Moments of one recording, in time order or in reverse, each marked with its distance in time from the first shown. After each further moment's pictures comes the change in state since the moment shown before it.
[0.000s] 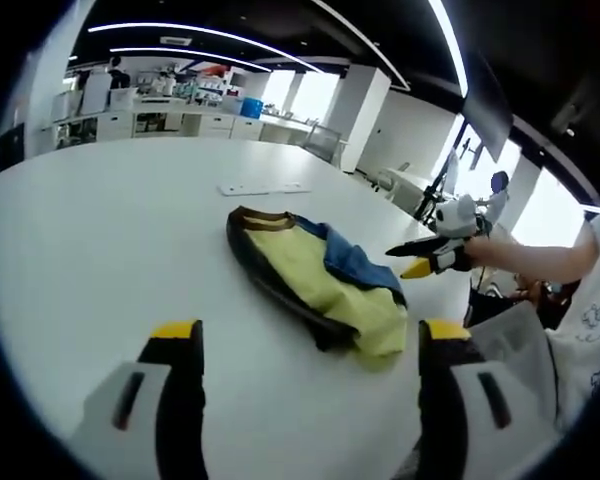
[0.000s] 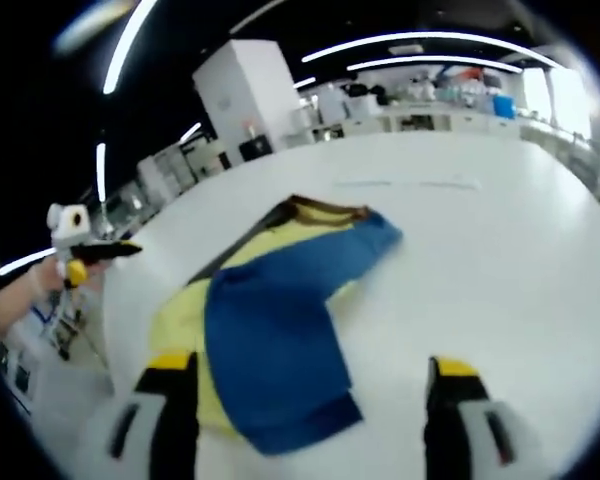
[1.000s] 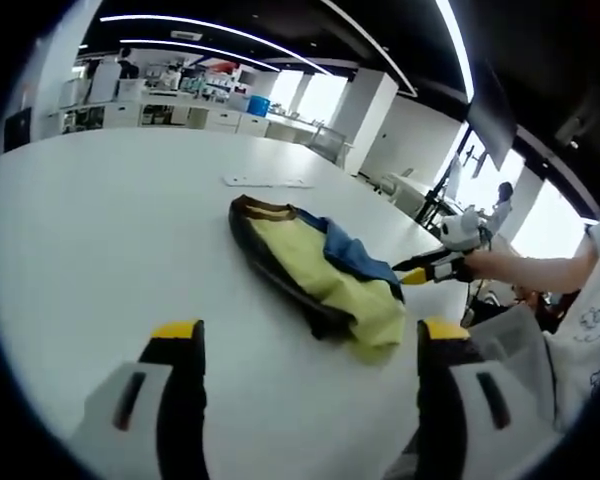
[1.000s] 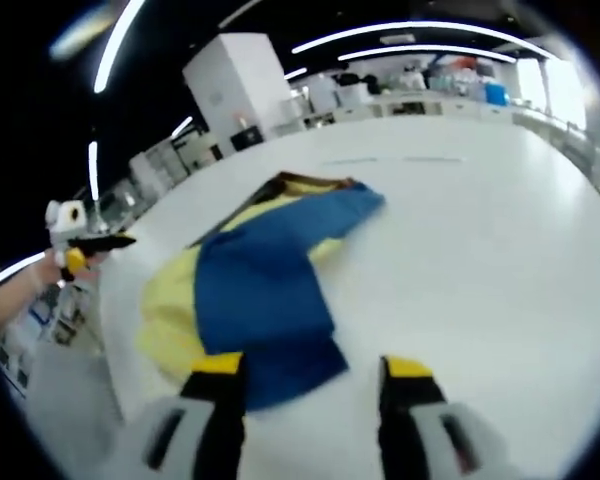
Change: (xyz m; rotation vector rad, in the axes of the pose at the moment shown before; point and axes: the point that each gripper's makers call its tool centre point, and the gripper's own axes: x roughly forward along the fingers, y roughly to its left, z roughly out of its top) left arm -0.006 0.002 -0.018 -0.049 -0.008 0.005; right arm -0.009 -0.010 -0.033 0.003 0.047 -0.026
